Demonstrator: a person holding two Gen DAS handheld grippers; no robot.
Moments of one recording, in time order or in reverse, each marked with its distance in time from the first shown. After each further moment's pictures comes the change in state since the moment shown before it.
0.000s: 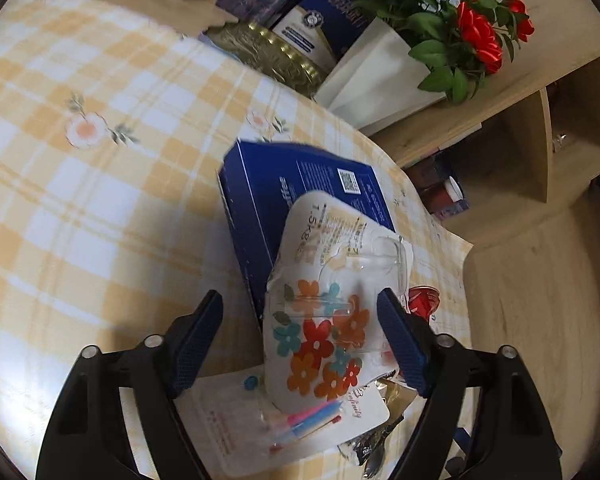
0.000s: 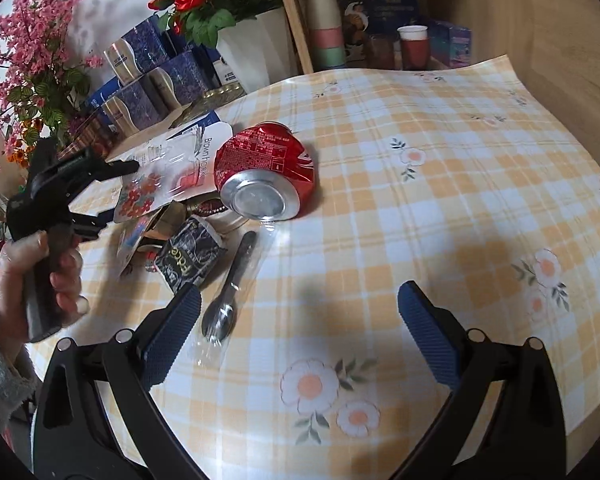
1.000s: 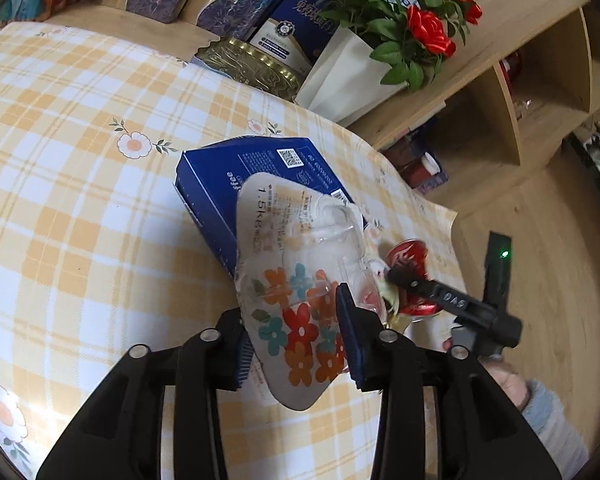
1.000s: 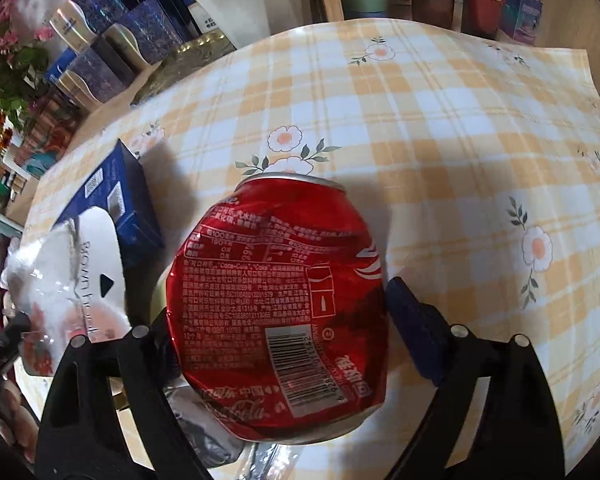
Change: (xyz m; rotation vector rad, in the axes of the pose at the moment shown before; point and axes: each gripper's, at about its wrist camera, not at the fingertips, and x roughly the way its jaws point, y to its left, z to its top) left arm -0.069 0.011 -0.023 0.138 0.001 -0.021; right arm 0.134 0.032 0.101 0.022 0.227 -0.026
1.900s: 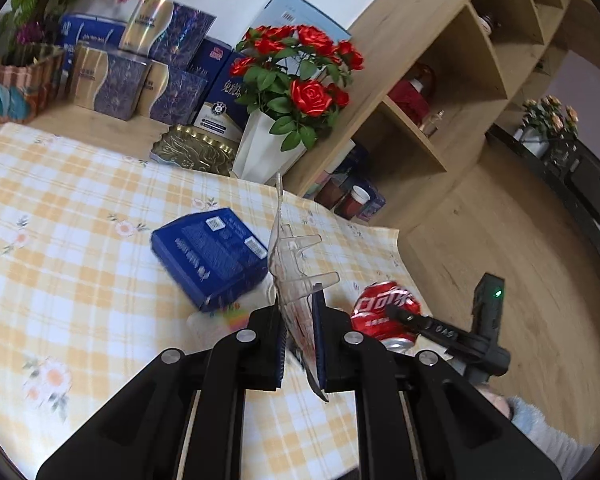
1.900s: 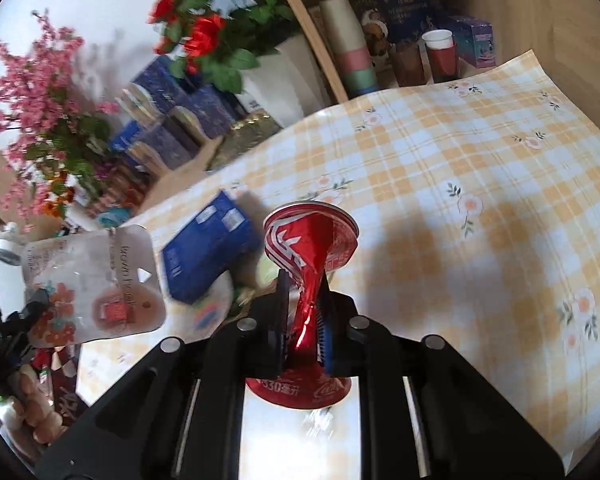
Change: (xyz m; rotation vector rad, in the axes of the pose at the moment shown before) left arm -0.143 -0.081 -0.035 0.184 -0.182 -0.070; right arm -0.153 -0.004 -0.083 0.089 -0.241 0.211
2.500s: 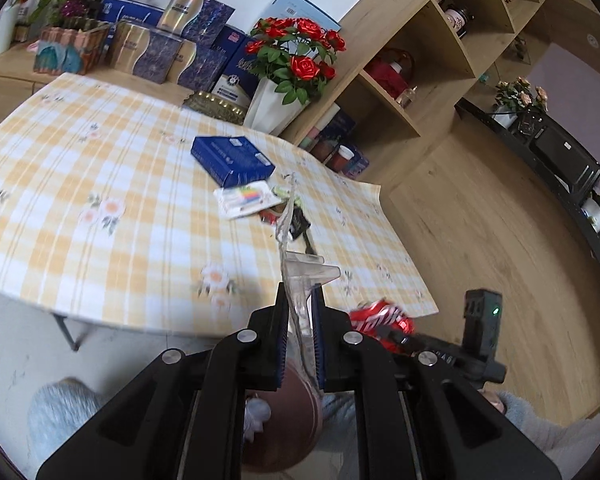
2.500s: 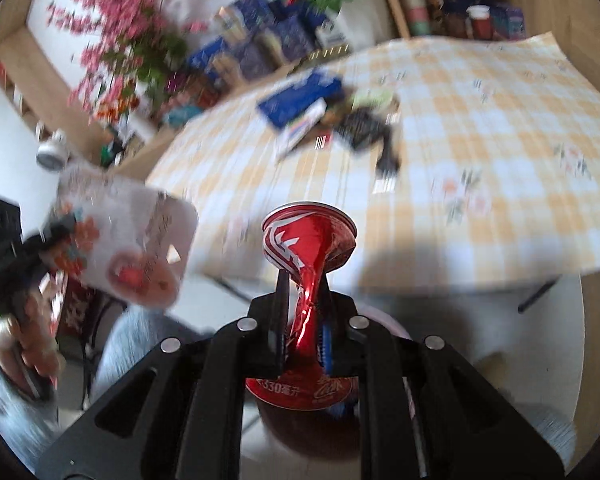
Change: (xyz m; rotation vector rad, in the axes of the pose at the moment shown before) left arm -0.150 -0.002 -0.159 -0.035 0.037 -0.018; right arm -0.091 0.047 -0.213 -0.201 0.182 0.088
